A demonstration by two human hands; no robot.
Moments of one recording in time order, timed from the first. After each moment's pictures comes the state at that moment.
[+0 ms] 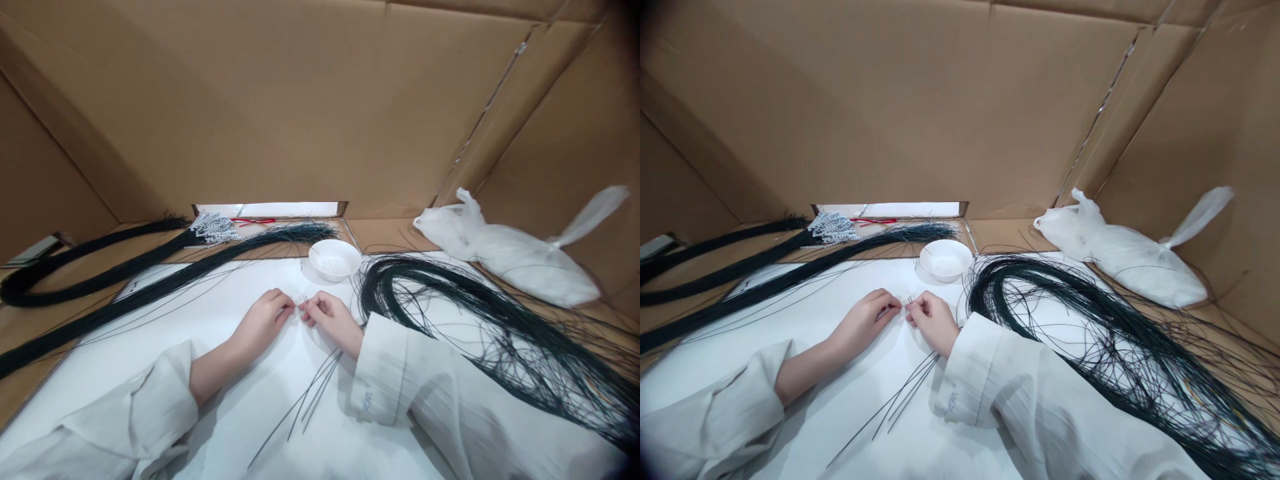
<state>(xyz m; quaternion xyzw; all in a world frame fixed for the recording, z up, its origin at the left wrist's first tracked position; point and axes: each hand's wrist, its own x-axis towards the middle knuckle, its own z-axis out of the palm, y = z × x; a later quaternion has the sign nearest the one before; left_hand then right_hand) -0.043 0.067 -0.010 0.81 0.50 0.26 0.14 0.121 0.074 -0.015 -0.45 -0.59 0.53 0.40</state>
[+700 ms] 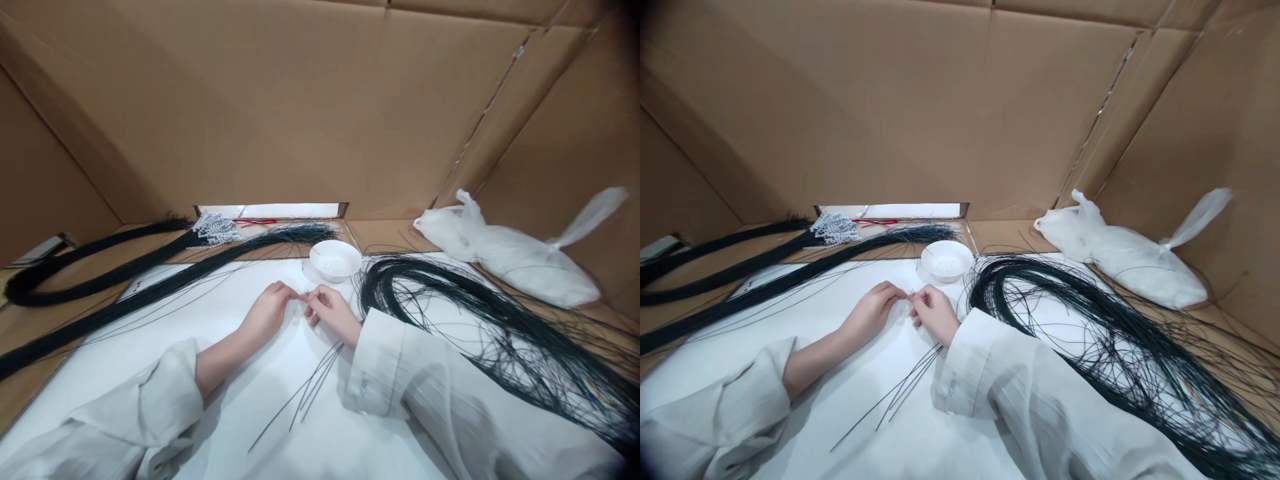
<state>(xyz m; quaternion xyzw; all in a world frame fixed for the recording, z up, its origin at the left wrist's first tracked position) -0.042 0.081 -0.015 0.80 0.50 0.30 0.13 0.119 0.084 -0.015 -0.46 -0.58 0.54 0.40</state>
